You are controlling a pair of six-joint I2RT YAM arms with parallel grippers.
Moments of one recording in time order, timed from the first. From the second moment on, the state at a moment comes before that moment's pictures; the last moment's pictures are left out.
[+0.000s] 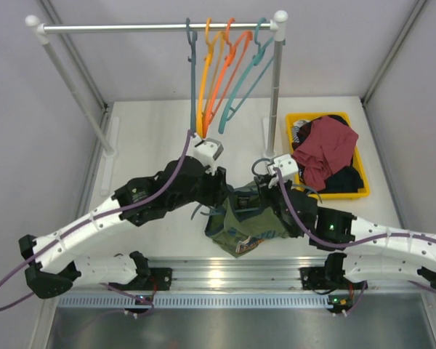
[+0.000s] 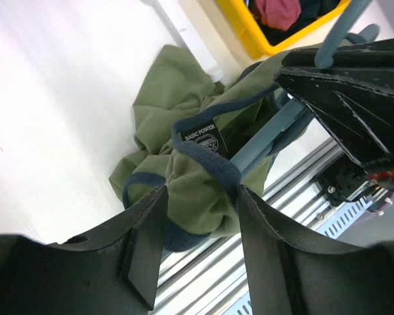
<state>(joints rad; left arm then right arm) -1.06 1.14 1.27 -0.73 -0.23 -0.49 1.27 0.93 0.82 -0.09 0.86 0.19</state>
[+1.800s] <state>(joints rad) -1.06 0.94 1.07 -0.54 0.14 -0.13 1.27 0.93 1.04 -0.22 0.65 0.10</state>
